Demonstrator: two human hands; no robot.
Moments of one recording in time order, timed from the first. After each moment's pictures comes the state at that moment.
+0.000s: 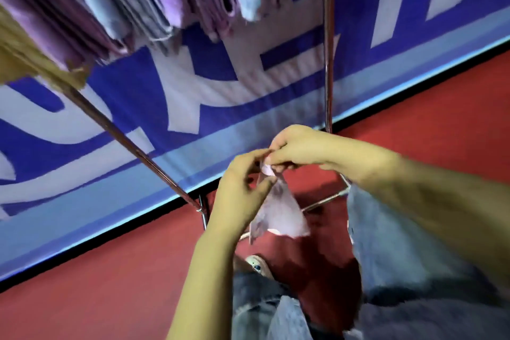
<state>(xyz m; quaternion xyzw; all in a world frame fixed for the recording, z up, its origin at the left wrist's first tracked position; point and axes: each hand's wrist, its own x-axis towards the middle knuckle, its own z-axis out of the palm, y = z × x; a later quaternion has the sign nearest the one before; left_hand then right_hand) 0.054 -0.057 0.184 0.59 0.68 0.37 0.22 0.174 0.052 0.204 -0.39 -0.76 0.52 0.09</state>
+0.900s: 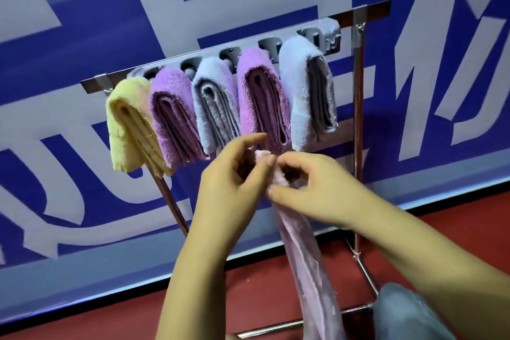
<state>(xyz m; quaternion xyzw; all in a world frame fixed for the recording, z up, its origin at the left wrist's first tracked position) 0.067 -0.058 0.394 0.56 0.61 0.55 0.08 0.186 0.021 0.375 -0.23 -0.83 0.38 0.35</state>
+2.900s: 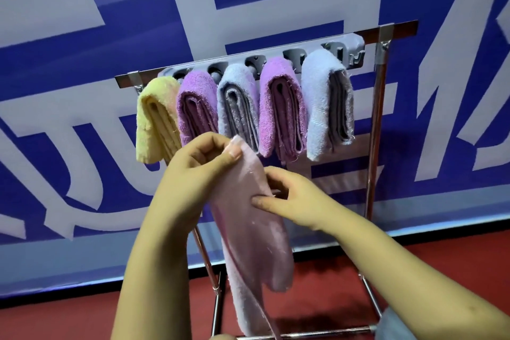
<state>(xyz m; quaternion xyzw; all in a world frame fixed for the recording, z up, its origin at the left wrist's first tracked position) 0.027 -0.081 0.418 0.48 0.57 0.63 0.20 0.141 0.040 0.343 -0.10 -0.81 0.49 0.29</state>
